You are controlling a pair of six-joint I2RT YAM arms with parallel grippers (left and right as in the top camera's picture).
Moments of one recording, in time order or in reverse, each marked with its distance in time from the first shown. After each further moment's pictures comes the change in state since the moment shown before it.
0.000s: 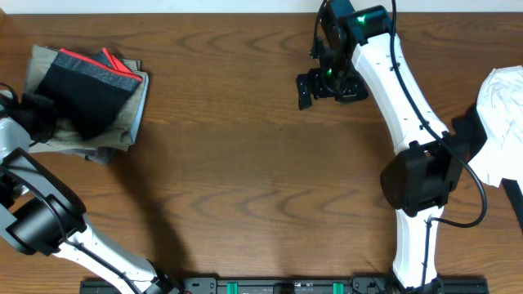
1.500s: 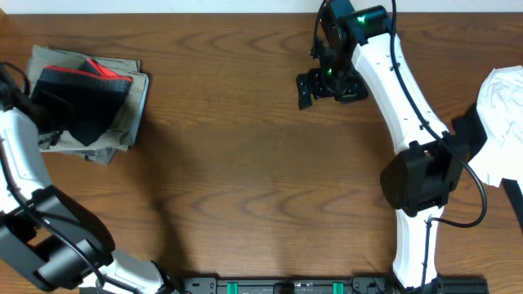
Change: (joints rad) left arm -0.134 -0.308 -0.006 -0.488 -0.285 0.105; right arm 0.000 0.000 0.000 0.002 0.000 0.000
